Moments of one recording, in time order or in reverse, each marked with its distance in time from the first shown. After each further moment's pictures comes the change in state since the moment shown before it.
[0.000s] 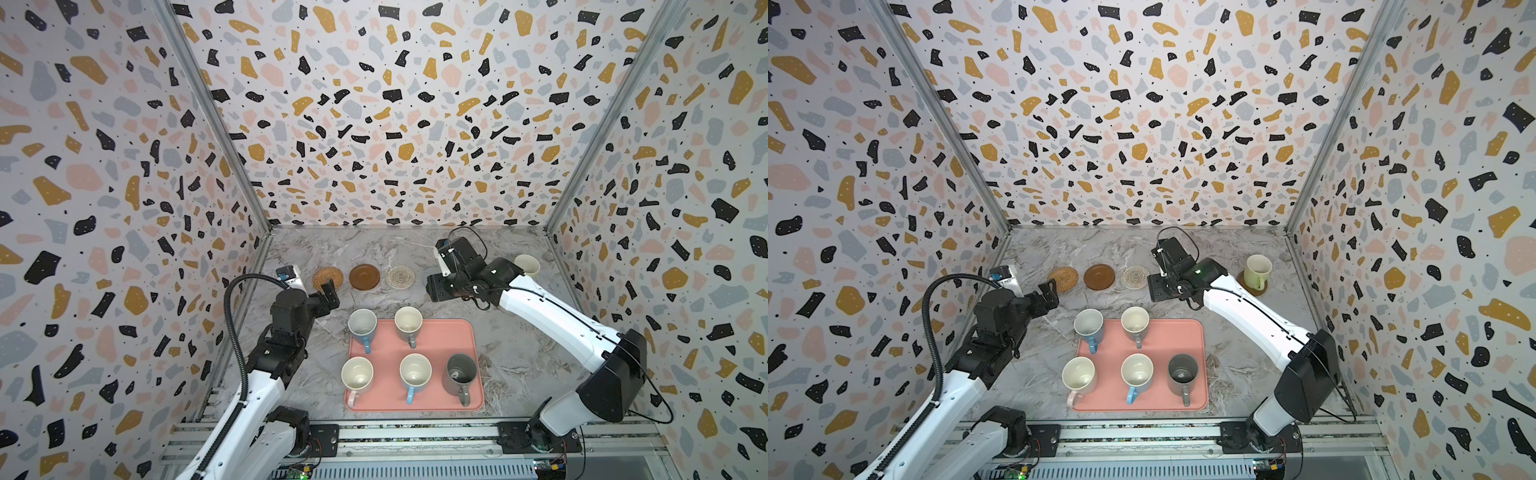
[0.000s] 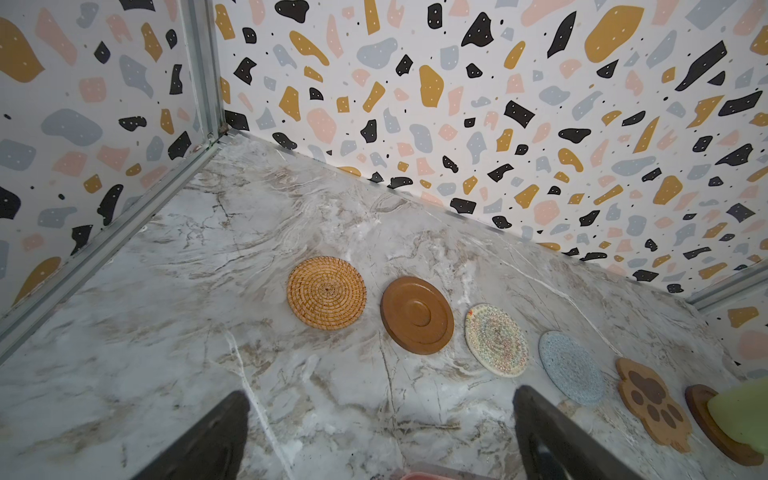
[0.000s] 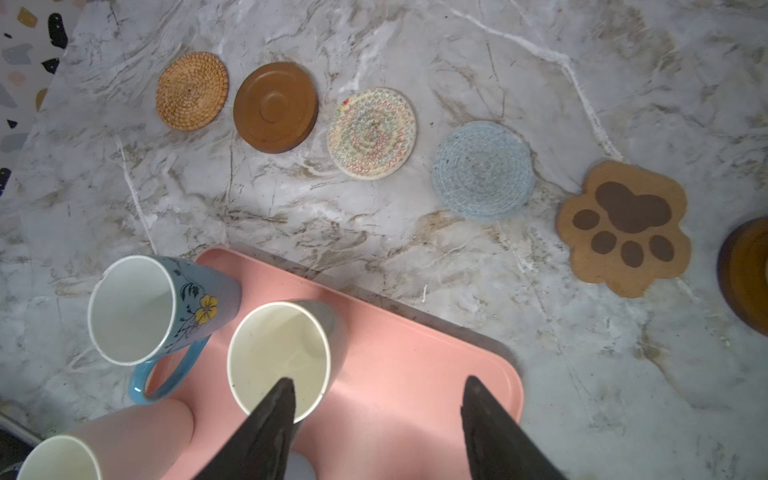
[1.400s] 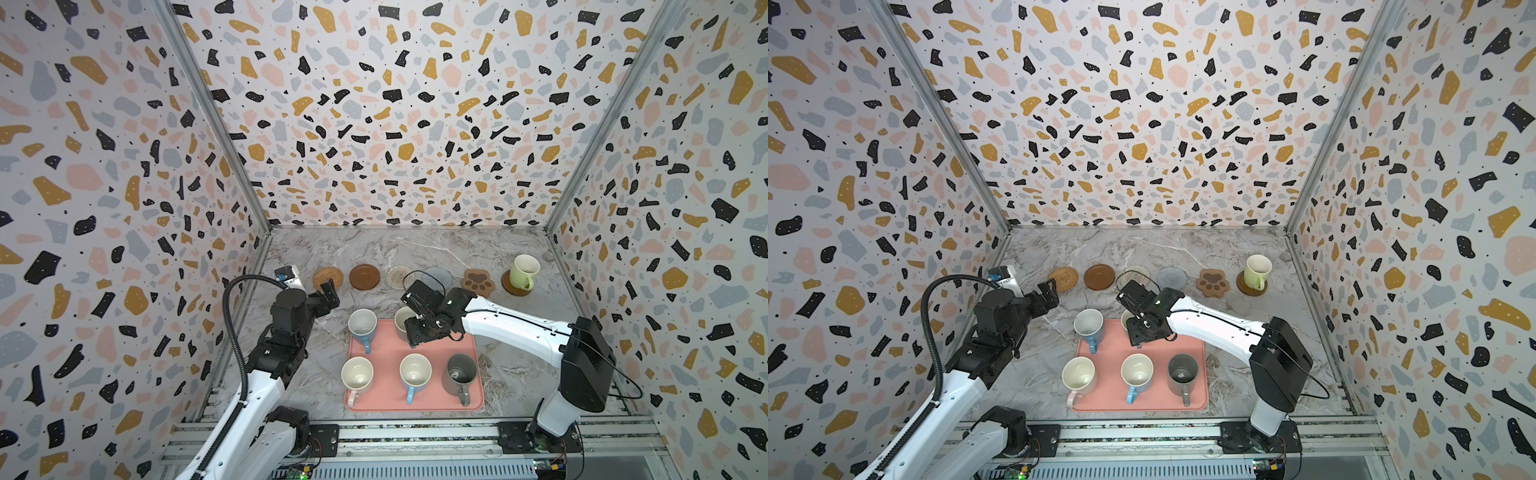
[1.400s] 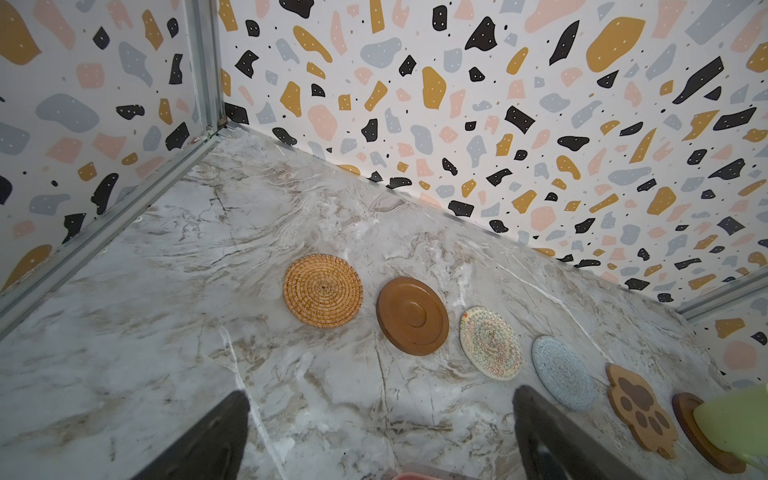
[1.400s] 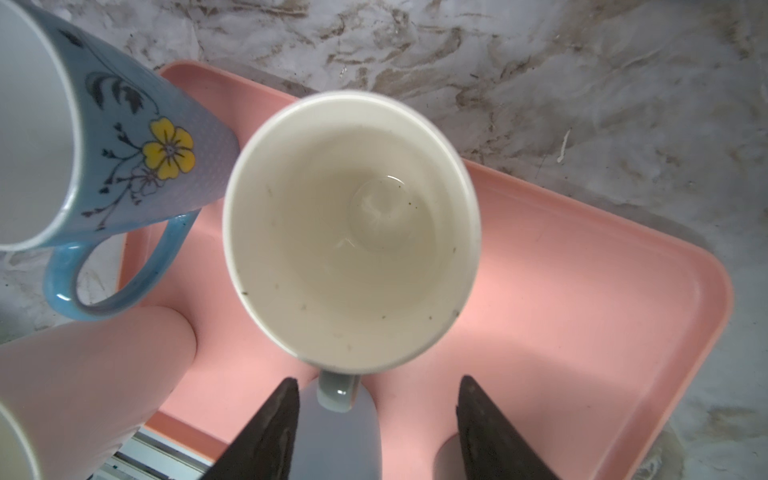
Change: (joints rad) left arm 0.000 0.000 0.000 0.000 0.001 -0.034; right arm 0.212 0.117 -0.140 0.000 -0.053 0.188
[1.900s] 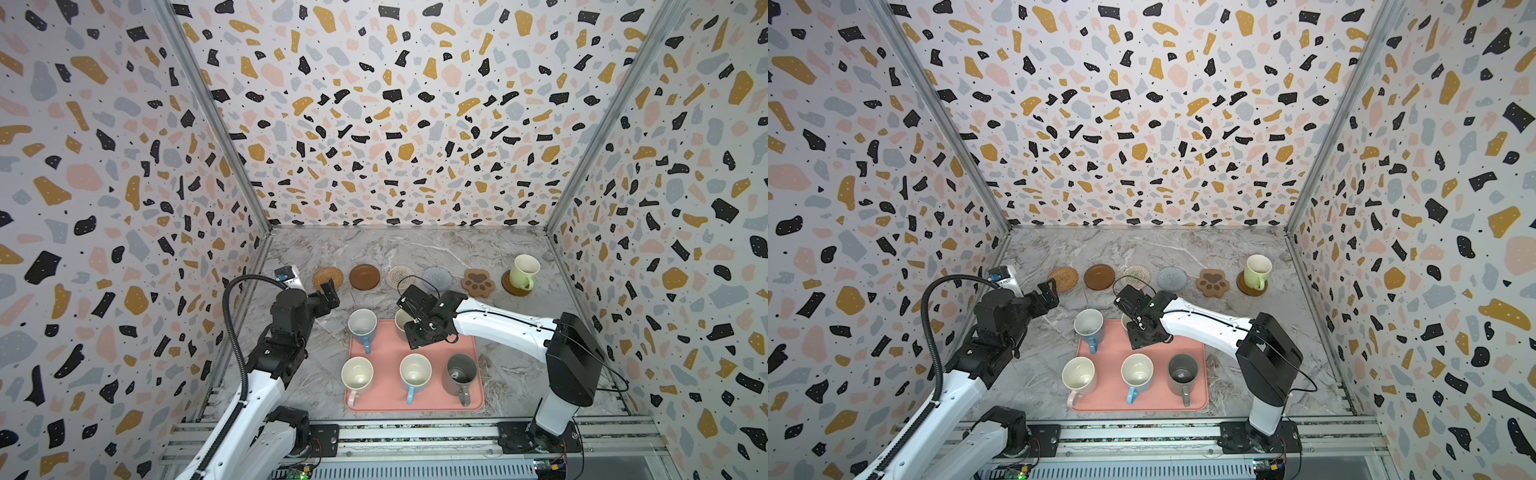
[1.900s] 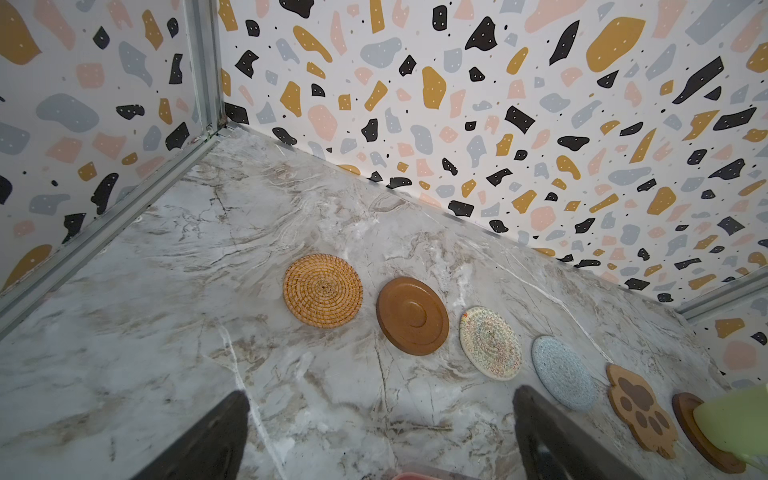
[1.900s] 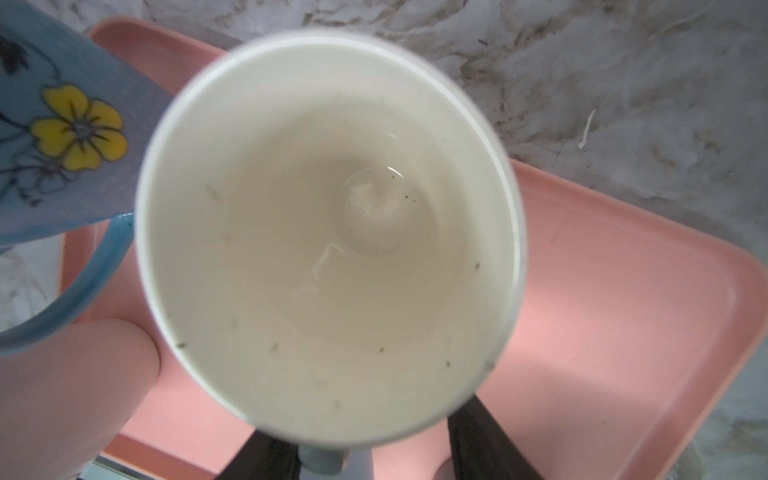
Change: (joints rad) left arm 0.000 0.000 0.000 0.000 0.000 0.000; right arm 0.003 0.058 -0.014 0.012 0.018 0.000
